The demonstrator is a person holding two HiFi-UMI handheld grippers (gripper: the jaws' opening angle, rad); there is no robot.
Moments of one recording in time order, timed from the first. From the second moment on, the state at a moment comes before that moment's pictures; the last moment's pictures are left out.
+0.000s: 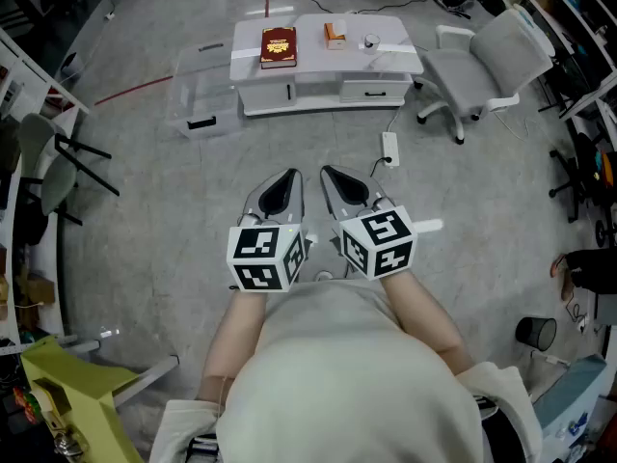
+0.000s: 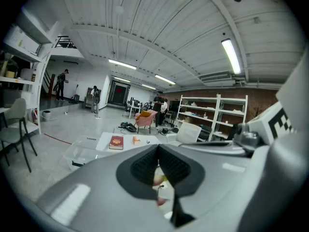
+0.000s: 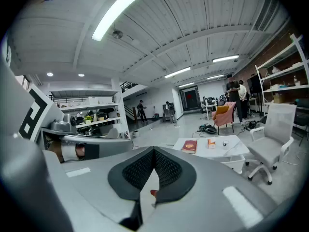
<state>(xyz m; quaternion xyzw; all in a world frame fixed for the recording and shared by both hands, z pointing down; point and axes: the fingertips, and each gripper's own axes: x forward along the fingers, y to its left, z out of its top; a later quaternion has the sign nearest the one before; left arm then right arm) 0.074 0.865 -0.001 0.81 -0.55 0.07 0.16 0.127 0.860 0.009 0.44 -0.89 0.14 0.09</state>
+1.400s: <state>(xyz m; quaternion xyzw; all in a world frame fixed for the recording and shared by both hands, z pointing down) 0.095 0.821 0.030 0.80 -0.57 0.10 0.16 0.156 0.825 0.032 0.41 -0.89 0.18 0.08</state>
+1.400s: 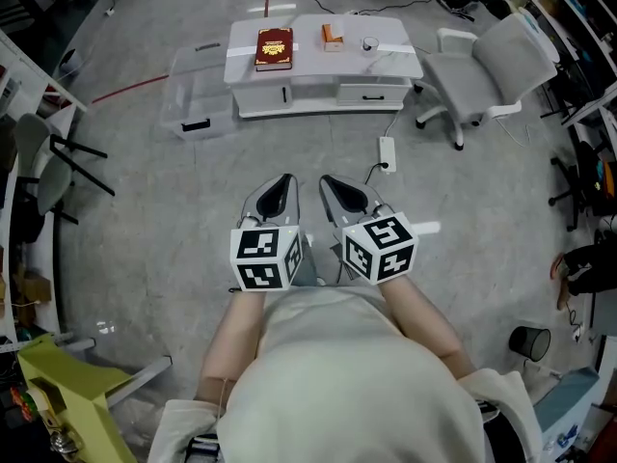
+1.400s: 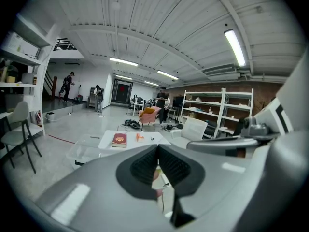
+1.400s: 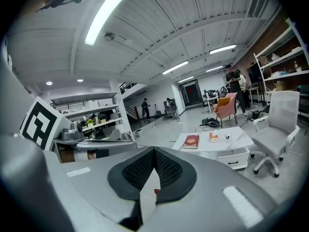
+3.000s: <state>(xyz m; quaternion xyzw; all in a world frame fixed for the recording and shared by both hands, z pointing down) -0.021 0.500 0.041 0.81 -0.54 0.12 0.18 0.042 0.508 0.040 0.45 -0.87 0.19 0.11</state>
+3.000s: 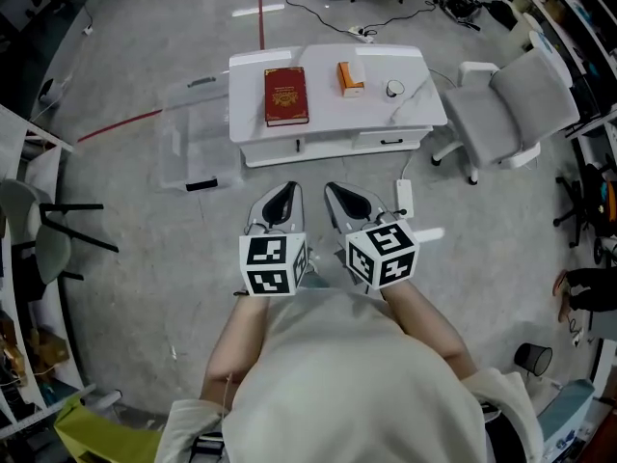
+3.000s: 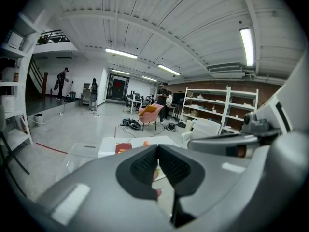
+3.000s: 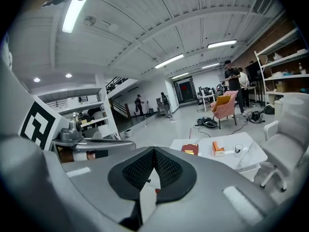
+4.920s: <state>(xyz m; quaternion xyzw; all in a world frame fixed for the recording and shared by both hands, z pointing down) -0.068 0.268 0.080 0.77 -0.58 0.14 0.23 0.009 0.264 0.074 0.40 -0.88 0.22 0.15</state>
